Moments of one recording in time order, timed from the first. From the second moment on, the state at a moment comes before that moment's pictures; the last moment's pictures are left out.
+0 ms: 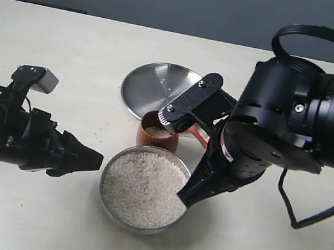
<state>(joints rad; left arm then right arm) -0.12 1.47 -0.41 -1.71 0.67 1.64 0.94 1.57 -0.97 -0.46 0.91 0.35</state>
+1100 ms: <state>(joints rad) -0.12 1.47 -0.41 -1.71 0.66 1.64 0.98 1.60 -1.00 -0.61 1.03 0.25</state>
